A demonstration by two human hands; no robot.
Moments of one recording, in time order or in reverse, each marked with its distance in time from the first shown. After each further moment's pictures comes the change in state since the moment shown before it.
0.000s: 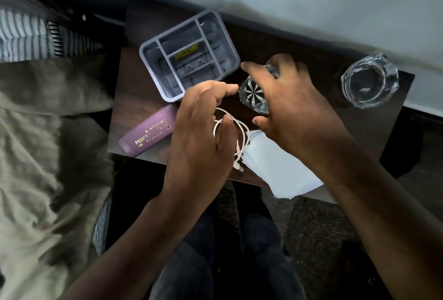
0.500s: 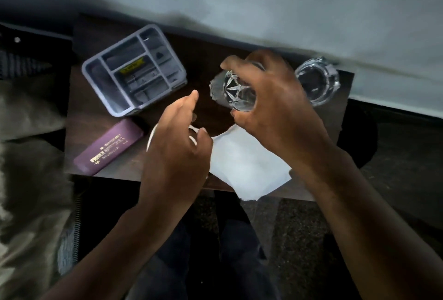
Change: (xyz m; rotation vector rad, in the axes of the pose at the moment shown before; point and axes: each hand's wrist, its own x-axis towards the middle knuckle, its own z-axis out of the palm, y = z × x) left_hand 0.004 0.031 0.035 0.145 -0.165 -0.194; right_hand -0.025 0.048 -0.024 0.267 0.238 0.048
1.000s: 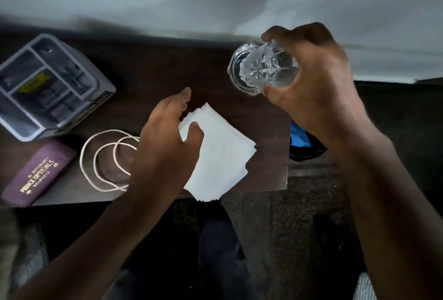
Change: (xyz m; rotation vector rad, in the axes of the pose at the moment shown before) left_hand 0.006 0.058 0.068 -0.028 -0.177 0.015; right_hand -0.037 0.128 -0.068 -0.042 0.167 0.207
